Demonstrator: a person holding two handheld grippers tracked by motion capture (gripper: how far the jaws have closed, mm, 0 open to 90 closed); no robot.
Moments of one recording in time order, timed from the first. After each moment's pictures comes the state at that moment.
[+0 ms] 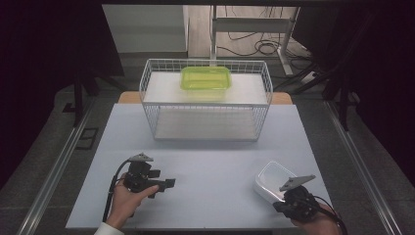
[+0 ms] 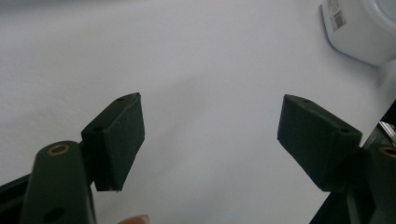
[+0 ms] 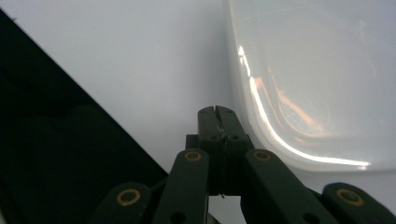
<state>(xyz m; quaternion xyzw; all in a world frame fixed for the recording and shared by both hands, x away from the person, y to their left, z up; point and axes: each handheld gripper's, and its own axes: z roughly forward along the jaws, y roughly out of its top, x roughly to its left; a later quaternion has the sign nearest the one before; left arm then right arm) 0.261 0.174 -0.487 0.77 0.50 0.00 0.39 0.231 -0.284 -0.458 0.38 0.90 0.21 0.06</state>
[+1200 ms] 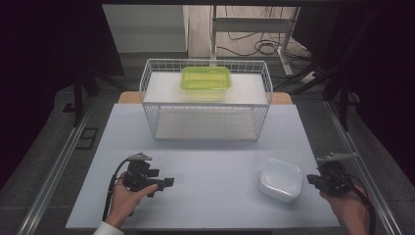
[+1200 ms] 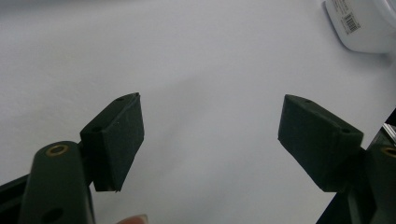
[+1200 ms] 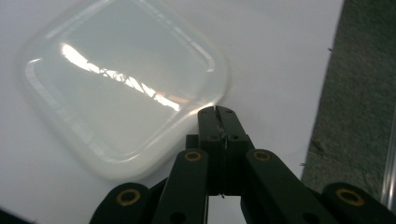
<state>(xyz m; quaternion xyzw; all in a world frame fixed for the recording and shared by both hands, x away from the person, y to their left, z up) 0.263 0.178 -0.489 0.77 0.50 0.00 0.39 0.280 -0.356 -0.423 0.52 0.81 0.21 0.17</state>
